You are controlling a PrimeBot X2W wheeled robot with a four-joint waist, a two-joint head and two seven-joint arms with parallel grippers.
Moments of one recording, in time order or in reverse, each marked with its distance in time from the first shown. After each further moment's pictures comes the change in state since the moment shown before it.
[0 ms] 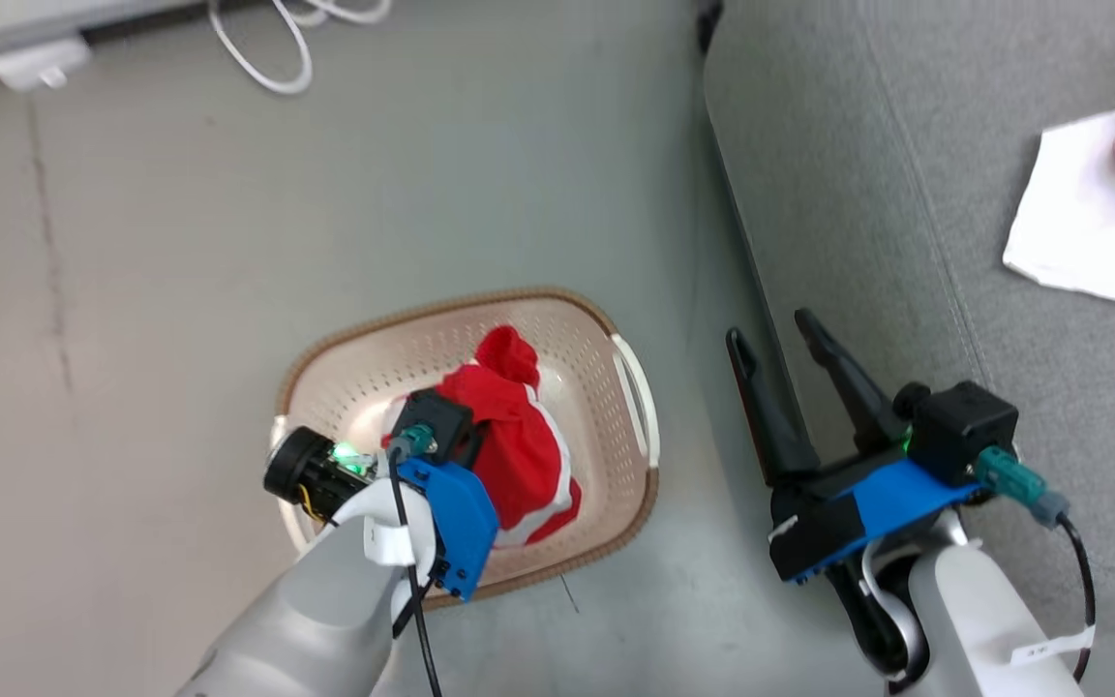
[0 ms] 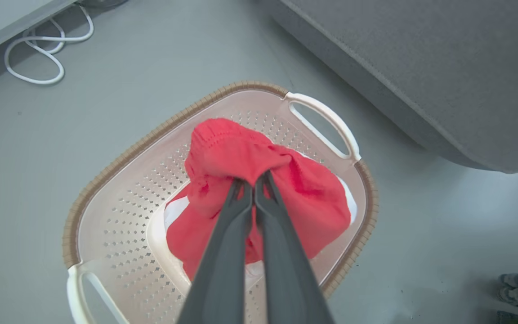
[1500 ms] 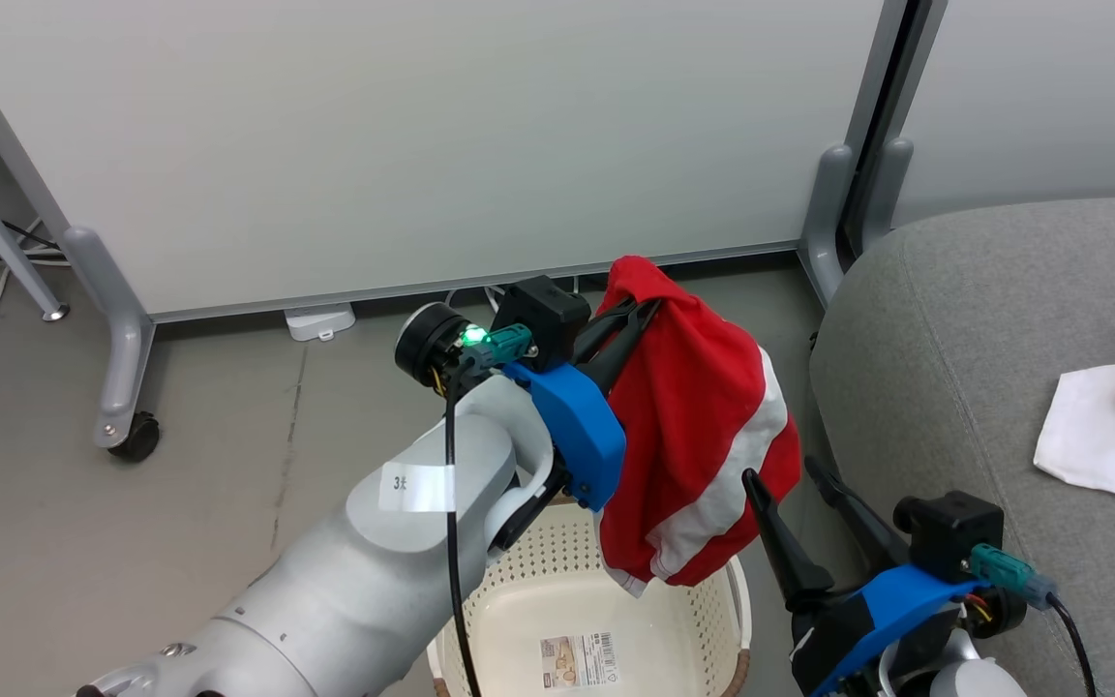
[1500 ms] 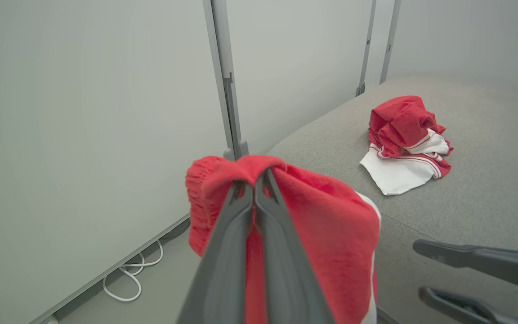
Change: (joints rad) left arm -0.129 -0.005 -0.088 -0.361 -0.189 -0.004 -0.027; right arm 0.217 -0.004 -0.035 -0.022 0.031 0.000 0.127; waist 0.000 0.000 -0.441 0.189
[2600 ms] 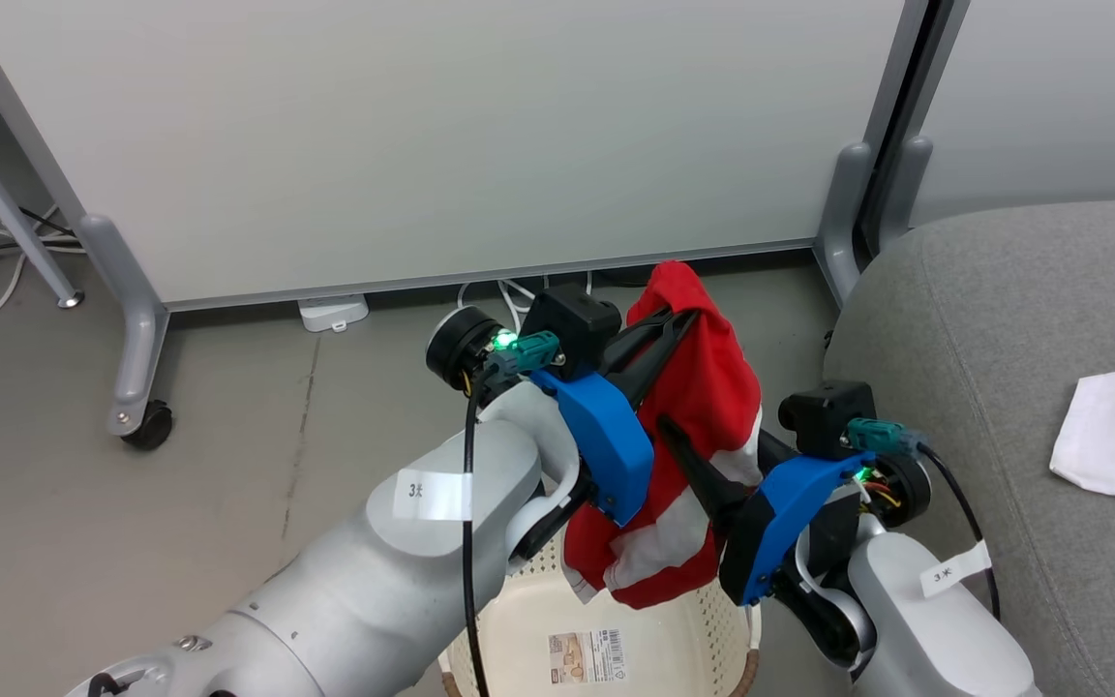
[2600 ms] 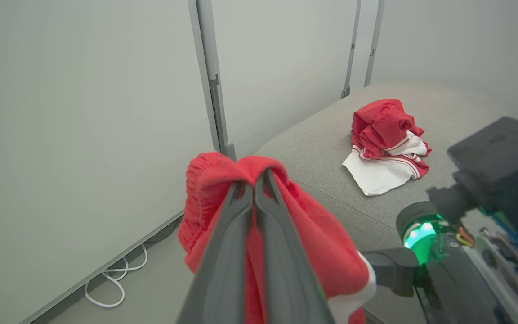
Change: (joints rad) left arm -0.019 0.000 -0.082 -0.051 -0.074 0.005 -0.012; right arm -0.337 -0.045 0.234 0.322 0.136 0.000 0.057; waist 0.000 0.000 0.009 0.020
